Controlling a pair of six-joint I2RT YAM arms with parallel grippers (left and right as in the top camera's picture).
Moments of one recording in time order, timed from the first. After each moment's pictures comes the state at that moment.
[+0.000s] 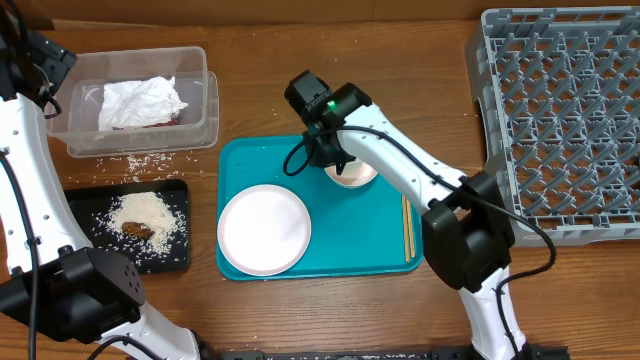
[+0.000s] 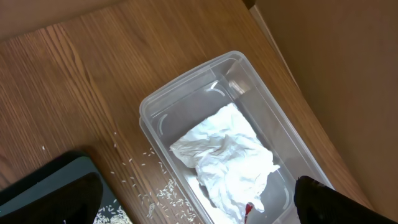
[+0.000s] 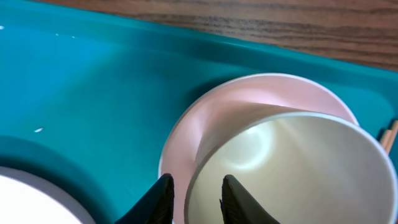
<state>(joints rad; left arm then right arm) 0.42 1.87 2.03 -1.04 -0.20 -0.64 0.66 2.22 1.94 -1.12 0.13 0.44</state>
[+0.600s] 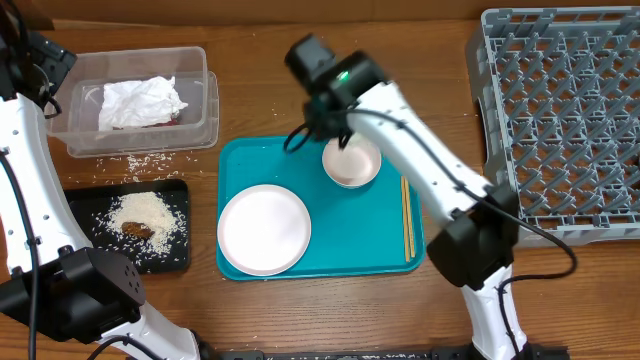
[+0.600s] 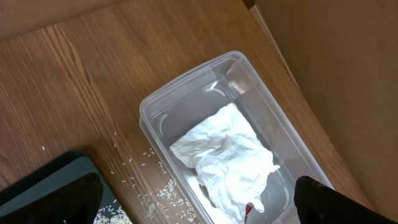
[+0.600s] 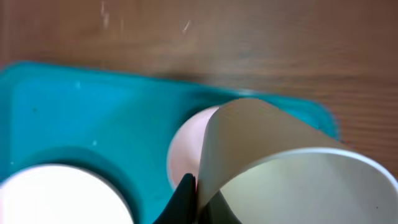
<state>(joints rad) 0.42 1.87 2.03 -1.04 -0.20 -0.64 0.61 2.21 2.29 -1.35 0.16 0.44</state>
